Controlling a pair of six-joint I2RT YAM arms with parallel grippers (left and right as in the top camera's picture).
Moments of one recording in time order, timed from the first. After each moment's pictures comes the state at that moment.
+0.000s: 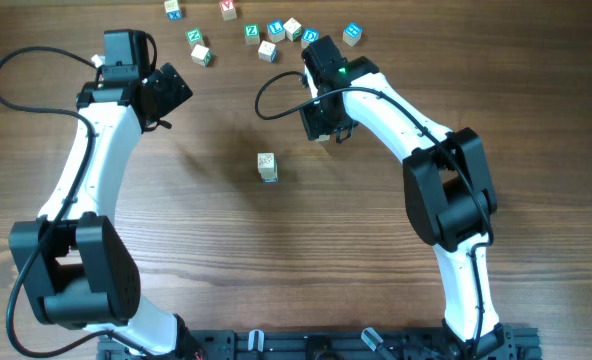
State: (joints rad) left arm 0.04 1.76 1.38 -0.66 -0.12 -0.58; right arm 0.48 2.29 1.83 -0.88 -0.04 0.13
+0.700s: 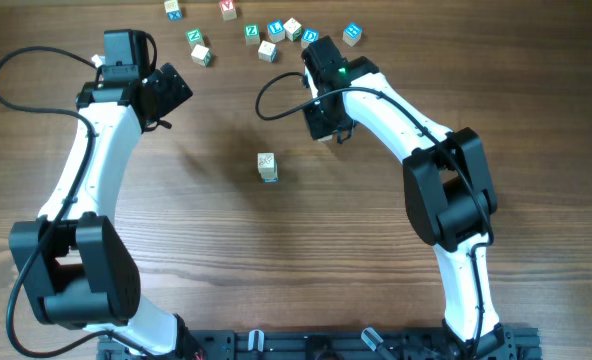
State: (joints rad) left arm 0.04 1.76 1.38 -0.66 -0.12 -0.58; right arm 0.48 2.29 1.83 -0.90 -0.02 0.13
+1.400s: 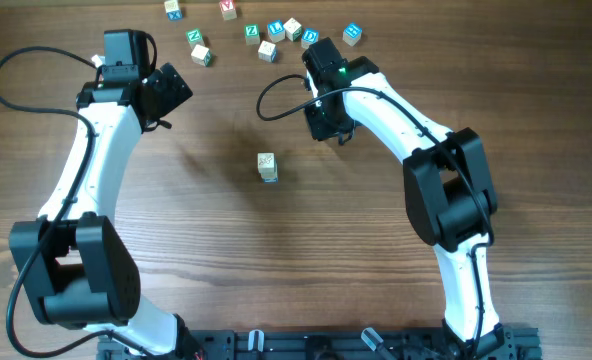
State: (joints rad) left arm 0.04 1.76 1.38 -0.66 -0.12 -0.58; right arm 0.48 2.29 1.83 -0.93 -0.02 0.14
